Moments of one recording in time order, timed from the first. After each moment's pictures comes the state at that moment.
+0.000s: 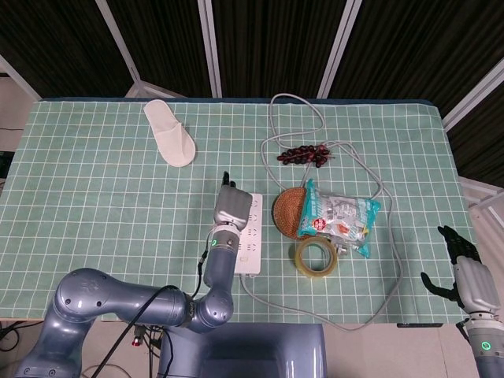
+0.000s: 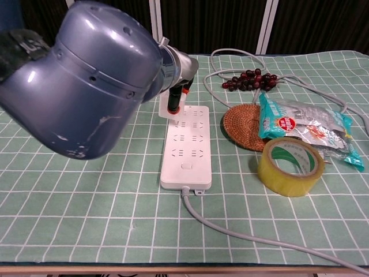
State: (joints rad) left arm -1.43 -1.86 -0.43 -1.41 0.00 1.30 1.44; right arm 0.11 -1.05 0.10 -1.74 -1.29 1.28 0.19
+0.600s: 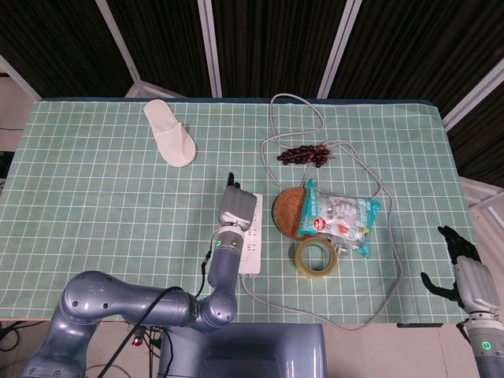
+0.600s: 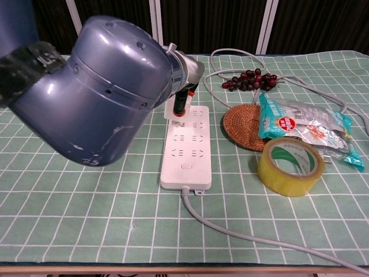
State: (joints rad) left arm -1.43 -1.90 -0.43 -1.36 0.03 1.27 1.44; right arm 0.11 -1.05 0.10 -1.74 -1.29 1.28 0.20
